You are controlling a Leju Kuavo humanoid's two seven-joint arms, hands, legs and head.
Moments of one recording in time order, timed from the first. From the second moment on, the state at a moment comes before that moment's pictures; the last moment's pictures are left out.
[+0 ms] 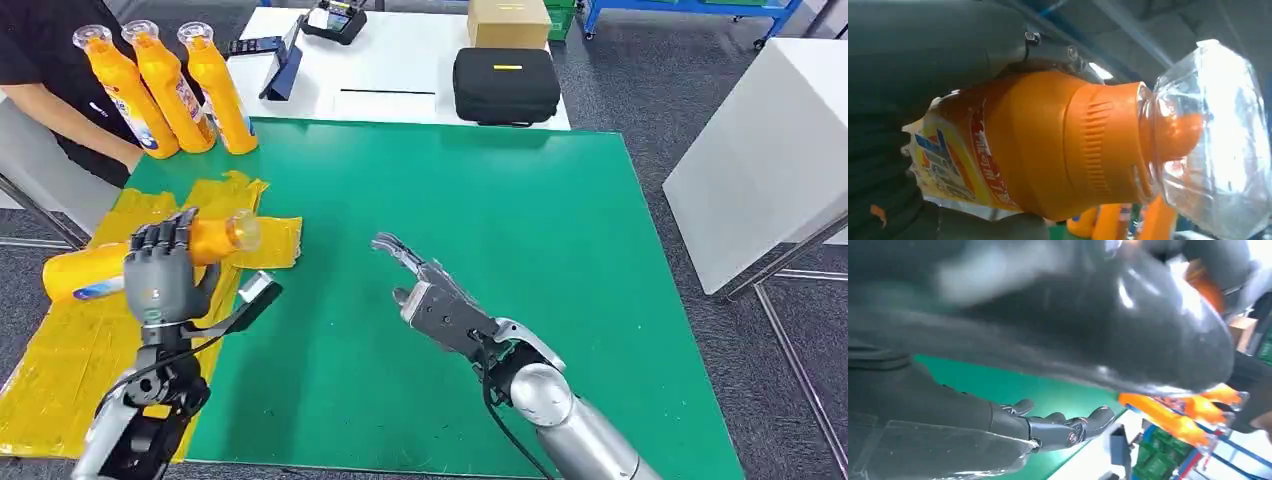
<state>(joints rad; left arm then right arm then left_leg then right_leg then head) -0.29 0.08 -0.19 -0.99 -1.52 0.66 0.09 -0.32 -0.08 0.53 -1.43 0.16 0.21 -0.02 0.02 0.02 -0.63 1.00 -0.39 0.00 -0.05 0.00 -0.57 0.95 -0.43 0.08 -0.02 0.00</state>
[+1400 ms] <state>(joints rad) 0.03 0.04 -0.43 -1.65 0.06 0.15 -0.52 -0.02 -0.17 0.47 -1.66 0.13 -0.23 -0.55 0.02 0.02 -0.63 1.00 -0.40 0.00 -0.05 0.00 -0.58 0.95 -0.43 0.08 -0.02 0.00</state>
